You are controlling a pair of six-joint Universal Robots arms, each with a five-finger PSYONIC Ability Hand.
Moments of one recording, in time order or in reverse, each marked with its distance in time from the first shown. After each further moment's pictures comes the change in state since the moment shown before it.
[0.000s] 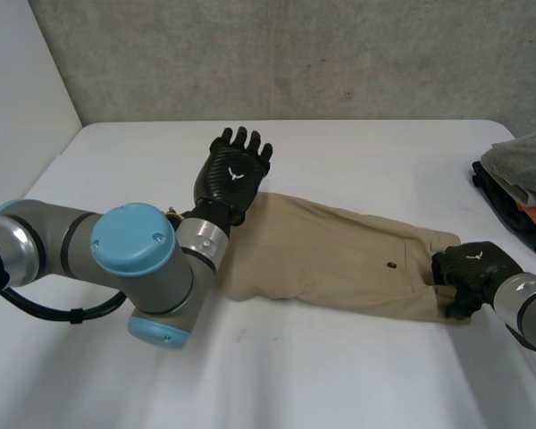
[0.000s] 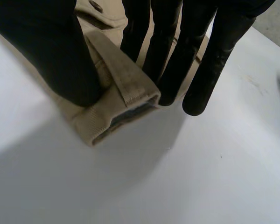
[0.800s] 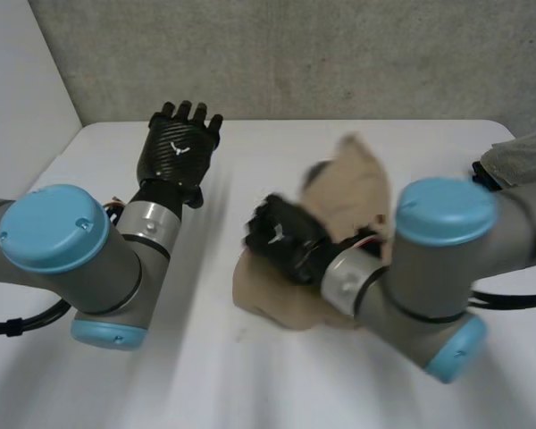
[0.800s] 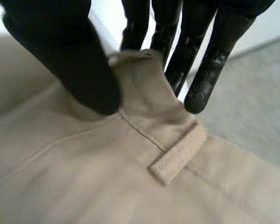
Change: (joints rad) left arm 0.085 0.247 -0.184 -0.012 -0.060 -0.116; right arm 0.570 0.193 -0.394 -0.158 -0.195 -0.465; left_hand 0.000 0.000 0.000 0.000 0.000; right_hand 0.105 -0.016 0.007 -0.002 0.040
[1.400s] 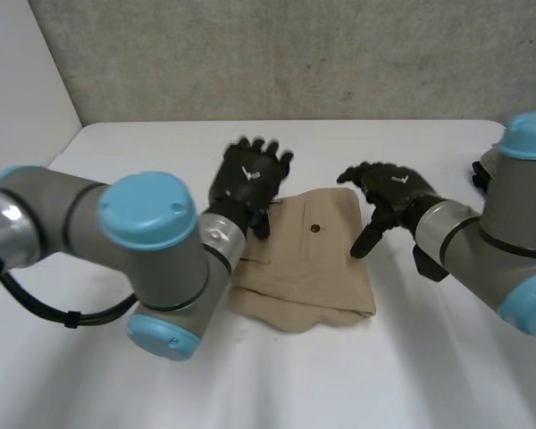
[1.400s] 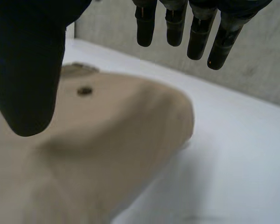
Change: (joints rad) left arm -0.177 -0.212 0.327 -0.353 -0.013 -0.146; right arm -0.256 -0.088 -0.042 0.240 0.201 0.961; left_hand 0.000 0.000 0.000 0.000 0.000; right_hand -0.708 -0.888 -0.905 -0.878 -0.858
